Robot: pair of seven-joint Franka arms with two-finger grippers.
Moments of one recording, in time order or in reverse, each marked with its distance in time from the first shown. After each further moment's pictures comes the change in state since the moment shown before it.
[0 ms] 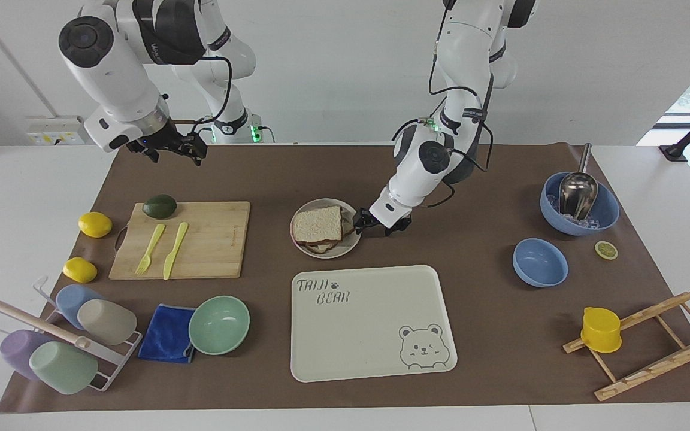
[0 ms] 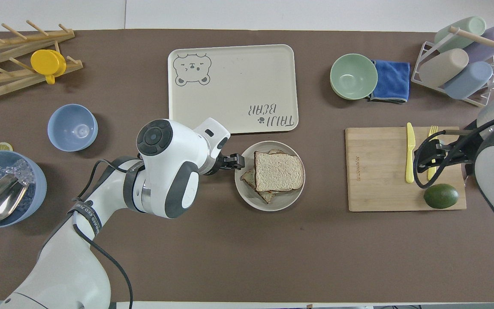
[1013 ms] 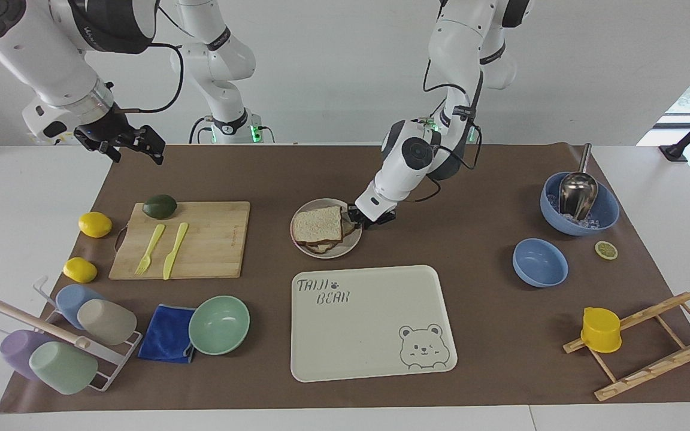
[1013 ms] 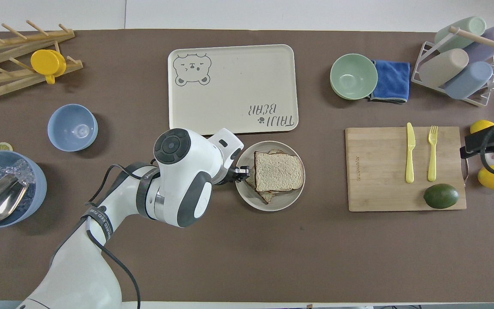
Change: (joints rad) left arm -0.047 0.000 -0.001 -0.008 -0.003 -0.021 -0.026; right arm -0.127 -0.007 -0.032 0.058 0.047 0.044 -0.131
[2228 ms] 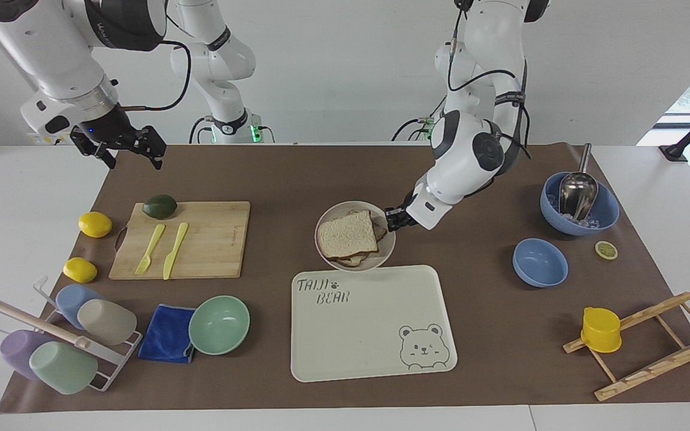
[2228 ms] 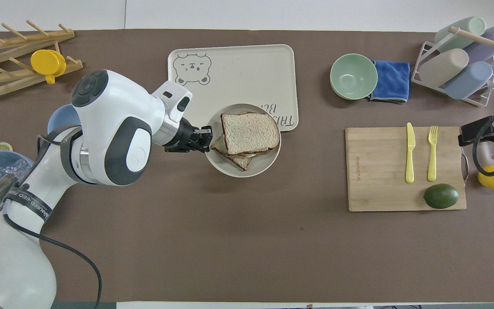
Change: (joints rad) left arm 0.204 -0.042 0.023 0.212 -0.050 -0.277 -0.026; right arm 0.011 0.008 0.025 0.019 -0.044 0.065 -0.041
